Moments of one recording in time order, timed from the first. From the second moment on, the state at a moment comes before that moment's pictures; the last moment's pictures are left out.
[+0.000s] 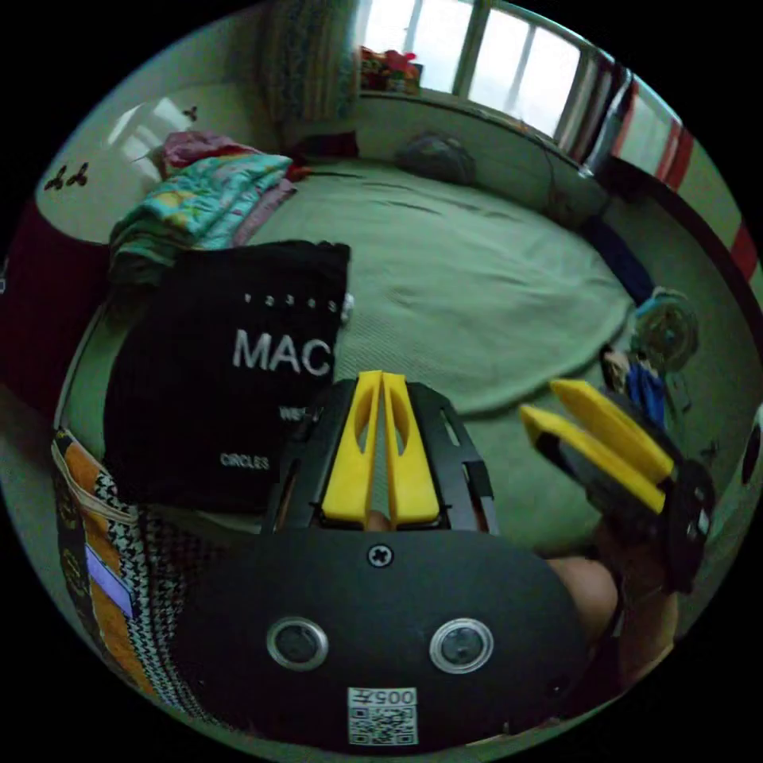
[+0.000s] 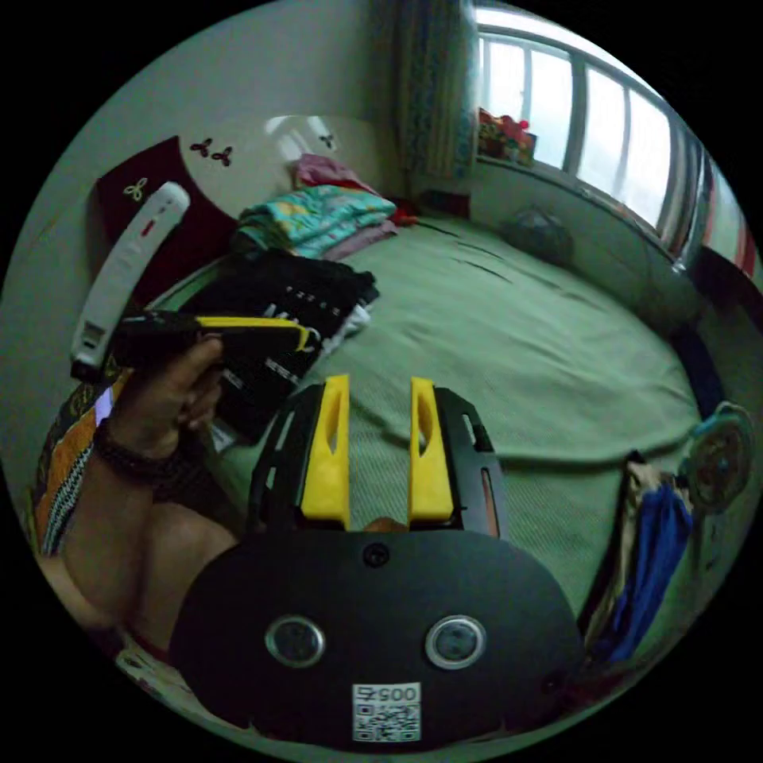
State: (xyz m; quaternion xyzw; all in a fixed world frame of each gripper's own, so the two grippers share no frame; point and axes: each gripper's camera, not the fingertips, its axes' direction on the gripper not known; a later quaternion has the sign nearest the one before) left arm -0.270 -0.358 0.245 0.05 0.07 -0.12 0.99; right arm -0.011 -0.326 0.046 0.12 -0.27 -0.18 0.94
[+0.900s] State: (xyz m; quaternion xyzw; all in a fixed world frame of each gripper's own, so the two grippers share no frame) left arm -0.494 -0.394 0.286 0.12 0.03 -0.12 0.99; right arm -0.222 -0.499 0.104 0.08 -0.29 -0.14 0.94
